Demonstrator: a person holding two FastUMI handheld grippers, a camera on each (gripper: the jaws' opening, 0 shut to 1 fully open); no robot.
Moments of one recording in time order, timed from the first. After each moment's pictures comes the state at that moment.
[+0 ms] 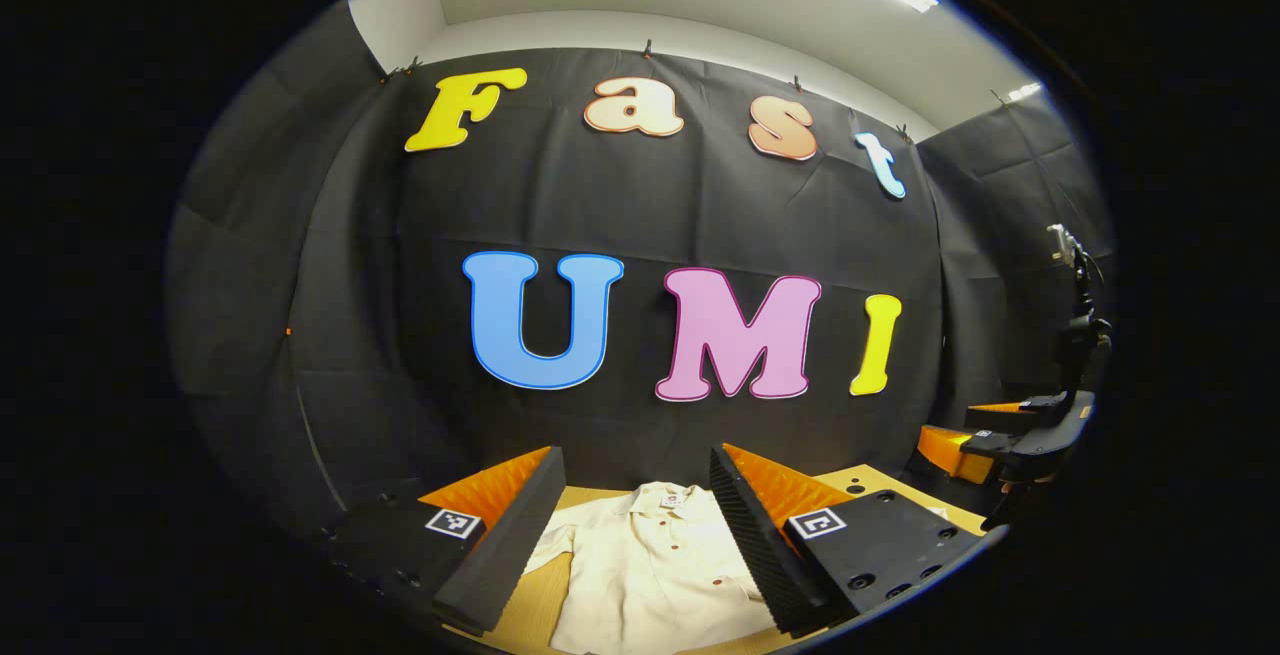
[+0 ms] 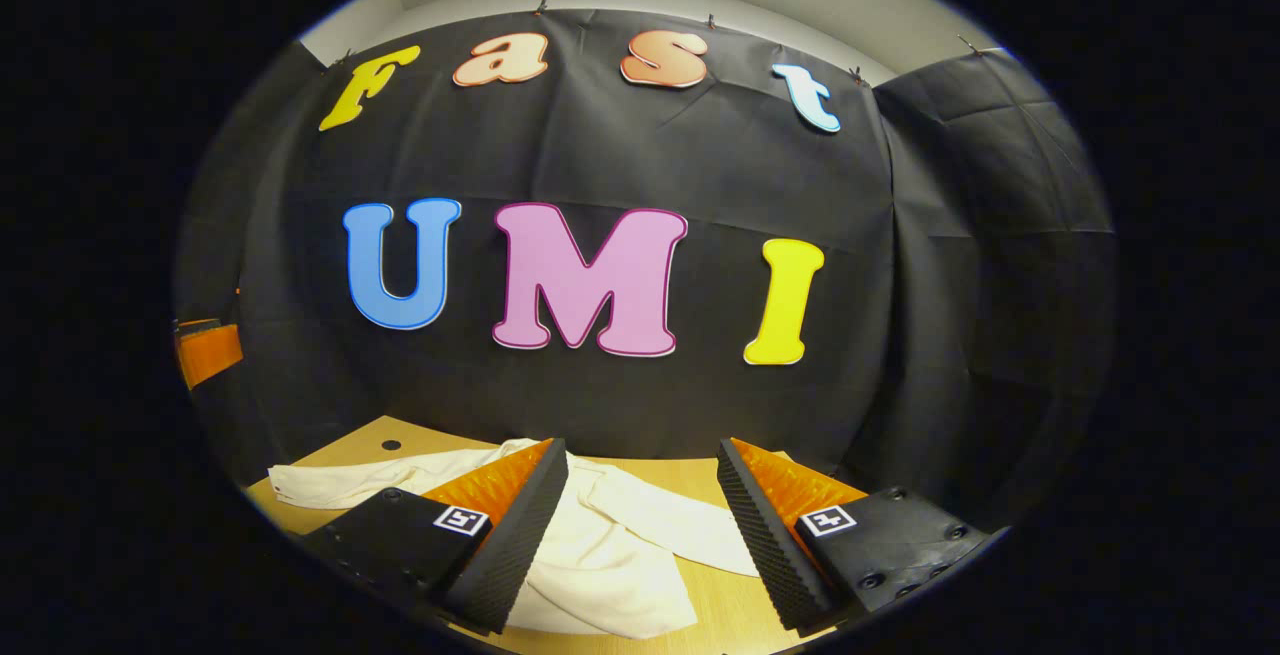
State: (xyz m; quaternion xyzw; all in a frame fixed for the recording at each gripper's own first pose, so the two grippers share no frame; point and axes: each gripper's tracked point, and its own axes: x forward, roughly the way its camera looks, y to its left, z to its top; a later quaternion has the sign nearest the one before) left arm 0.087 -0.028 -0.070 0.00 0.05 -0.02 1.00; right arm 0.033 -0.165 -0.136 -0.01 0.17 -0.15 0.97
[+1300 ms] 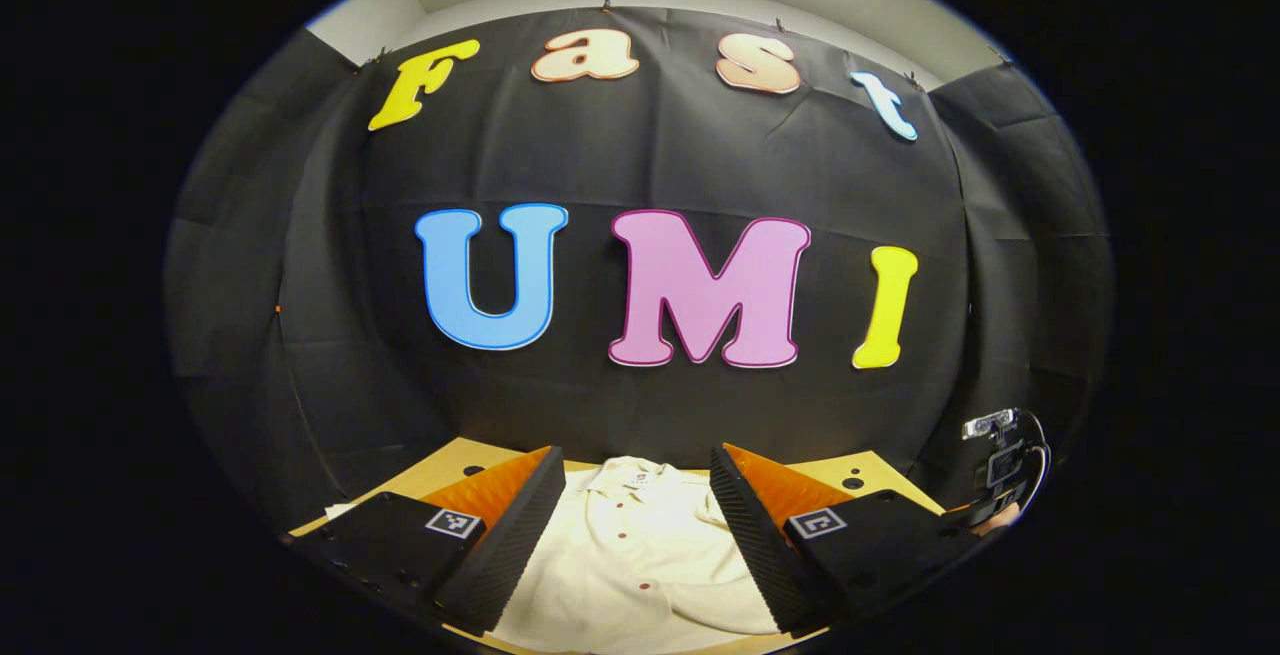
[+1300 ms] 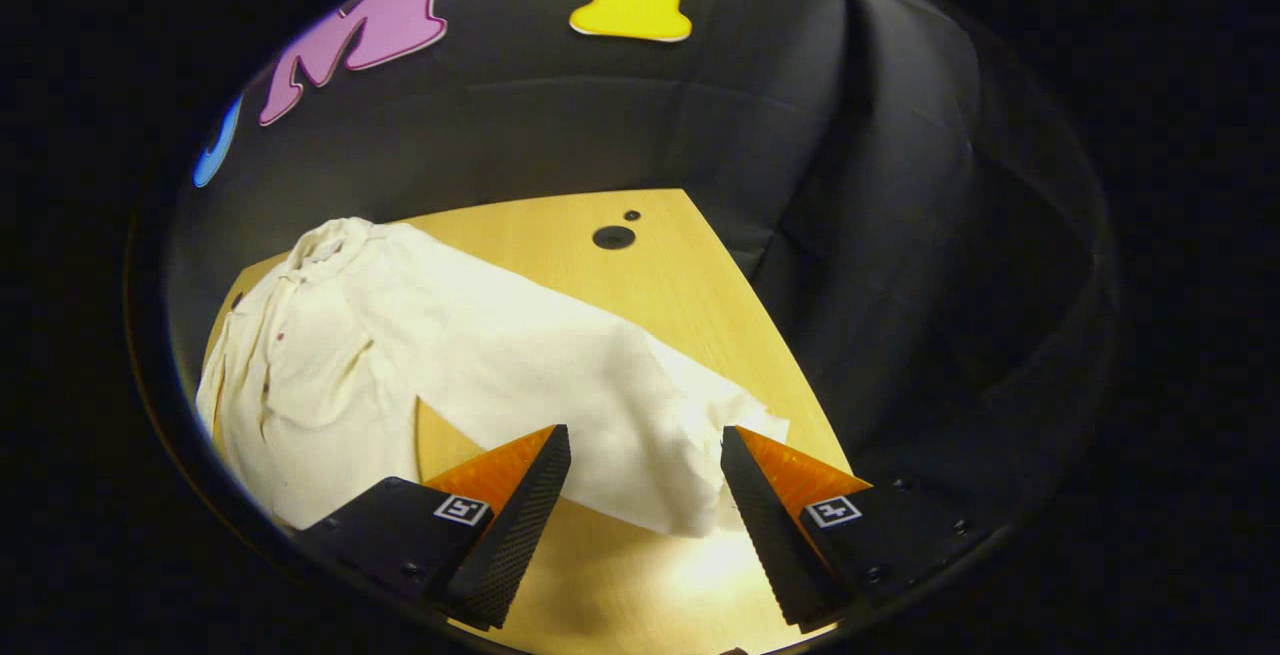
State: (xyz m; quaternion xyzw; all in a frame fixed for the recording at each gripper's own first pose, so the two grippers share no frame) left arm 0.154 -0.177 -0.125 0.01 0.11 0.03 0.99; right arm -0.048 -0.437 -0.458 0.05 0.52 -0.24 0.82
